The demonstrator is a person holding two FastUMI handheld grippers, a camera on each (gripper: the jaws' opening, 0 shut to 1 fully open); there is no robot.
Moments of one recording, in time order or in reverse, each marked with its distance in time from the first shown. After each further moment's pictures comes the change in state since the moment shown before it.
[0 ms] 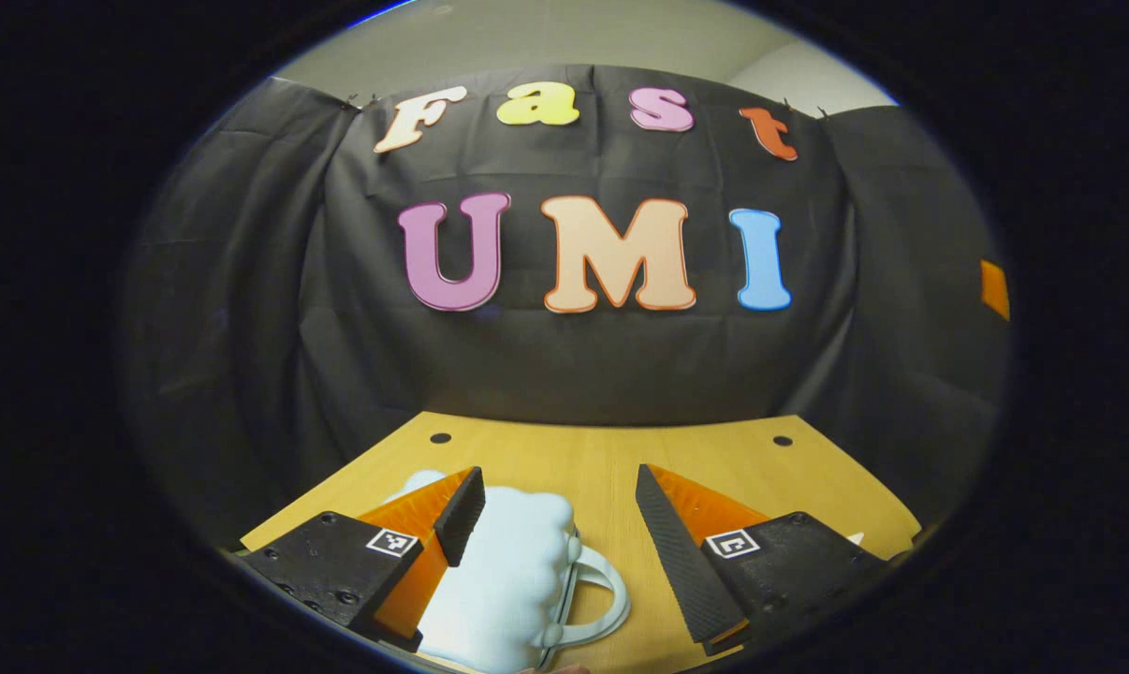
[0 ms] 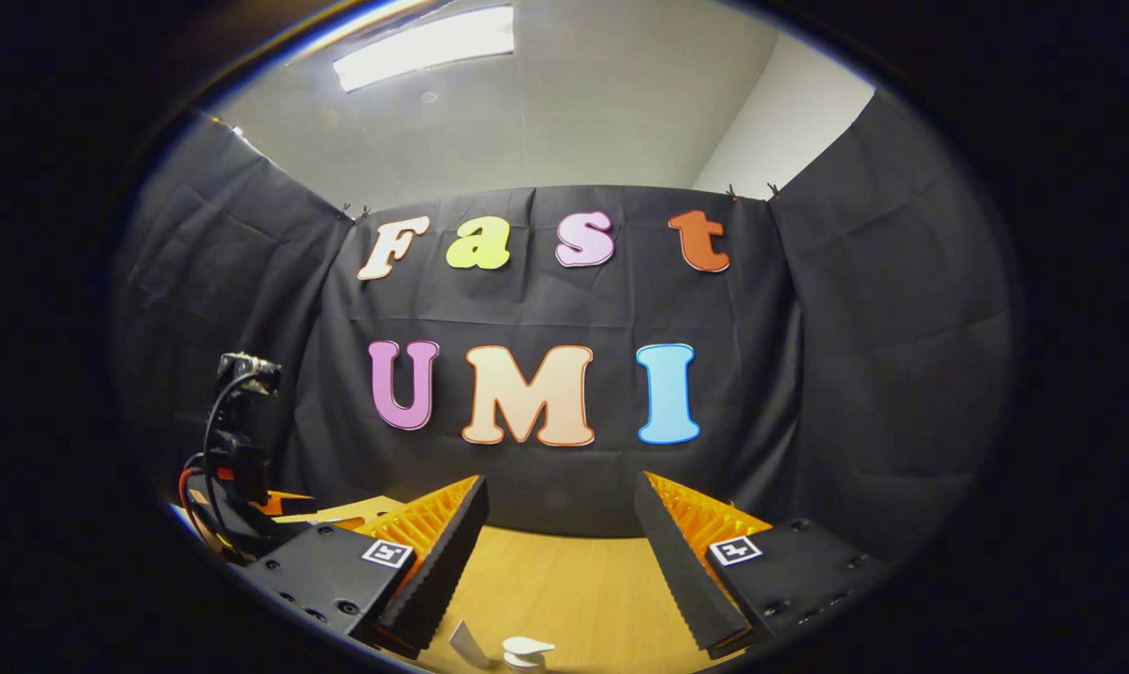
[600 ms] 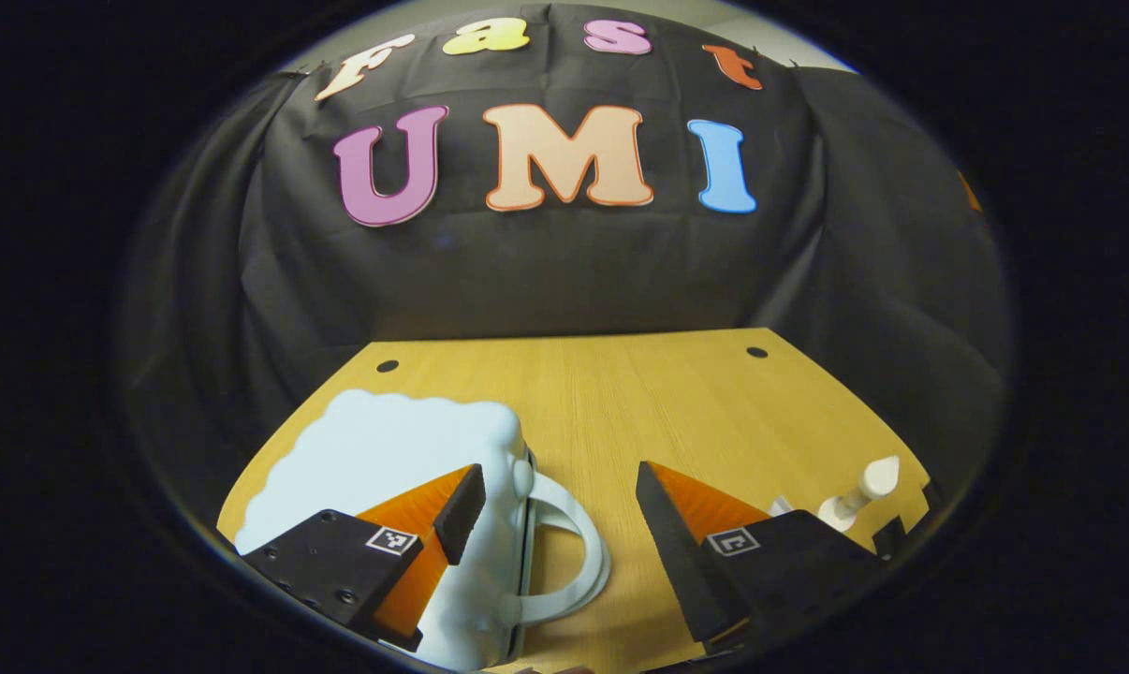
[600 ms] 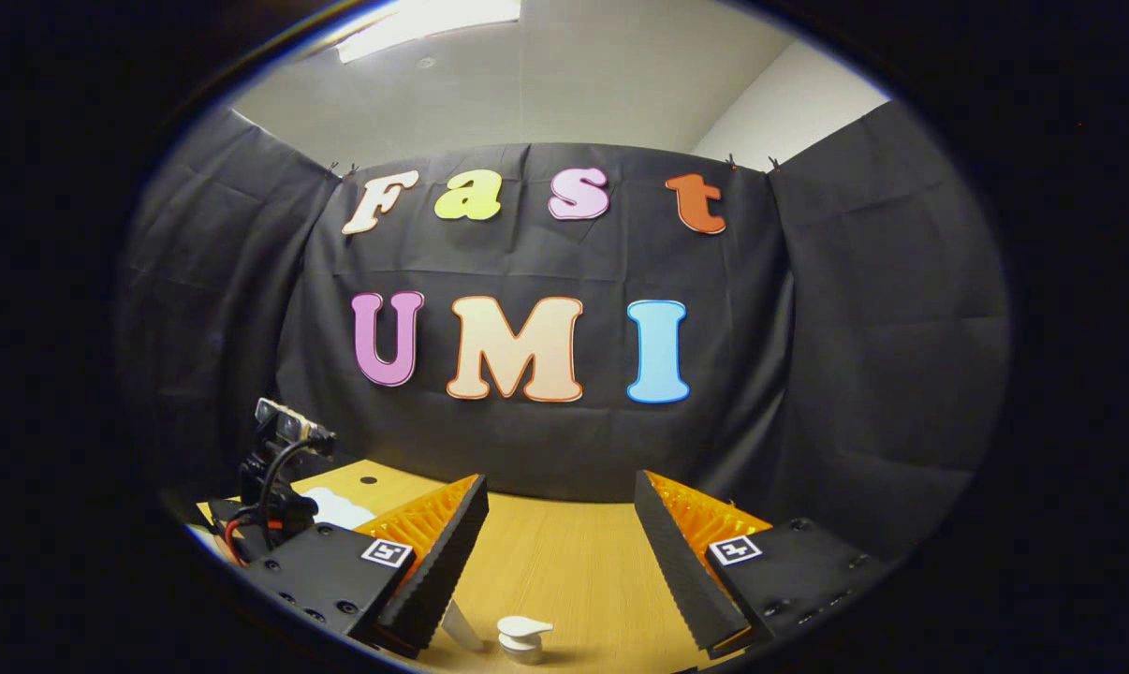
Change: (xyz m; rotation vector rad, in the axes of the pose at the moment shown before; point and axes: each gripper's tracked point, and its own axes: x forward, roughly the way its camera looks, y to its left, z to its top) left arm 0.024 -0.036 -0.101 0.050 0.253 -0.114; right arm 0.006 0.003 -0.042 -0.031 0.137 -0.043
